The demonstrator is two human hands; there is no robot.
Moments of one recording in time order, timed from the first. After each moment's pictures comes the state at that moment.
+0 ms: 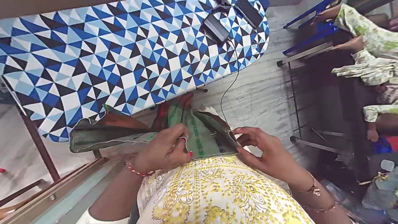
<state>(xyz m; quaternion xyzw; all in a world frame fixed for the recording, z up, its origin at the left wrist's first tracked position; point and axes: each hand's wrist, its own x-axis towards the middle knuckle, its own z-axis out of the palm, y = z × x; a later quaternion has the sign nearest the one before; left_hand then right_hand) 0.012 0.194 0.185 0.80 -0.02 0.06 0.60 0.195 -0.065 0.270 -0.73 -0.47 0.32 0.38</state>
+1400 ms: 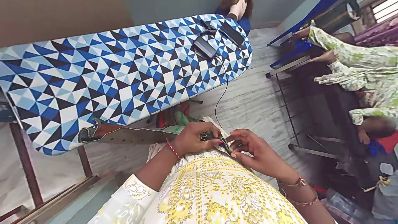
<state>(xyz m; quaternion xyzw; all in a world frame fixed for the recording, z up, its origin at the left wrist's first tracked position) 0.099 0.134 0.166 0.69 -0.14 0.16 0.69 0.201 -0.089 0.264 -0.70 -0.42 0.38 0.44</state>
